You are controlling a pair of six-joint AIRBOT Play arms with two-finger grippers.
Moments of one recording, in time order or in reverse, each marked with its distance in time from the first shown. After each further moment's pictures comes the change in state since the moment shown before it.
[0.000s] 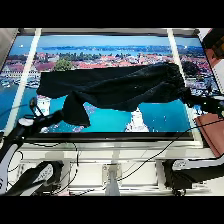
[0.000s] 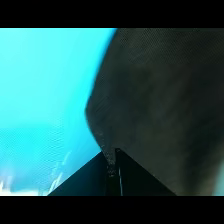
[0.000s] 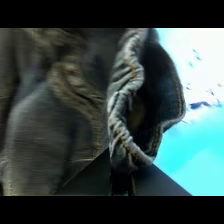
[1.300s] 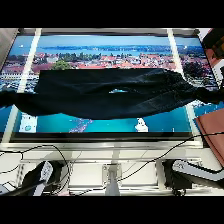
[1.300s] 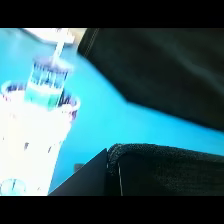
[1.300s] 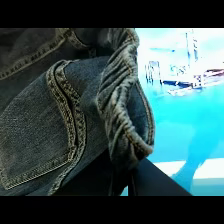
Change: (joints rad) left arm 0.332 0.180 0.460 0.514 -0.396 -0.119; right arm -0.026 0.235 0.171 -0.574 0.346 0.100
